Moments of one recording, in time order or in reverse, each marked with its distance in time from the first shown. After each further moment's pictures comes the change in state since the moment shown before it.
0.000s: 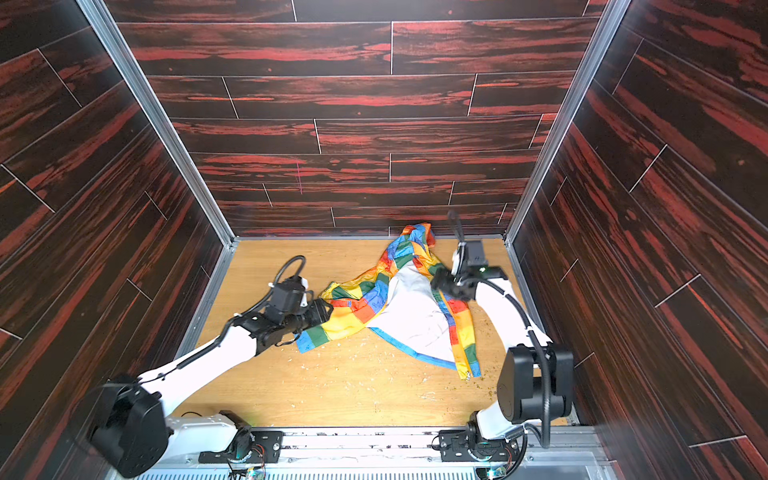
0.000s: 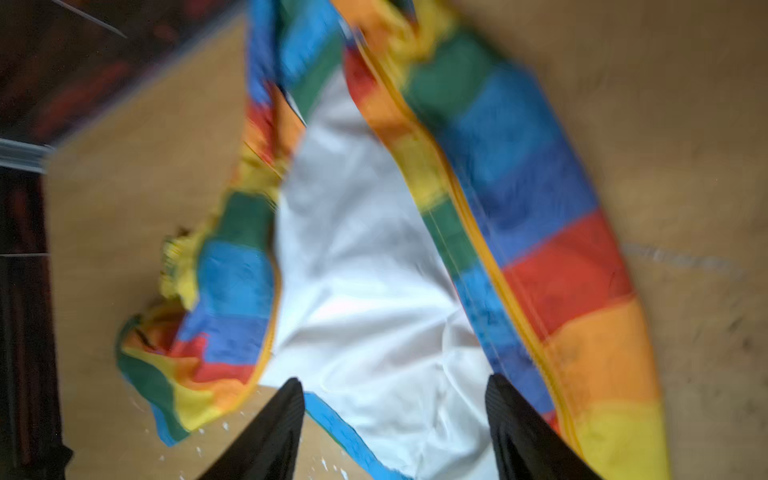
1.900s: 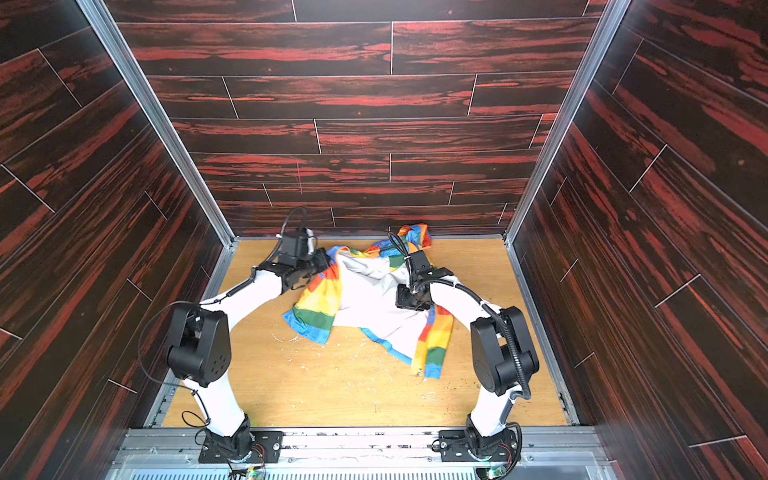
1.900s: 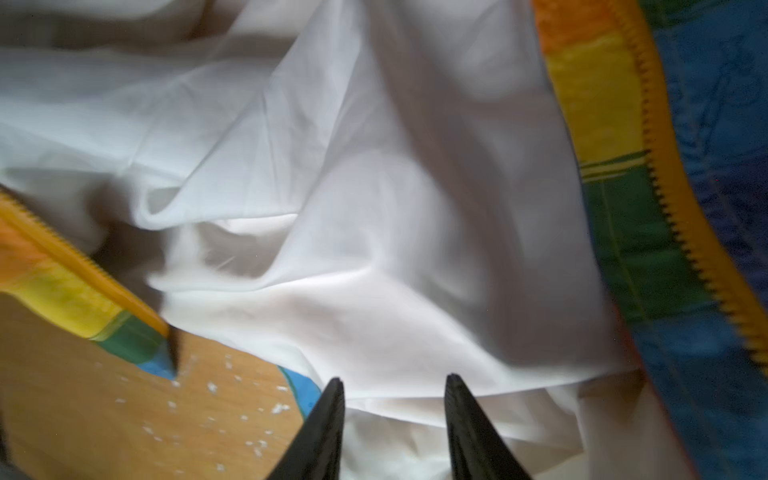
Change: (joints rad) left arm 0.248 0.541 0.531 0.182 0.113 0.062; right arm 0.285 0.235 0.127 0.056 0.009 0.056
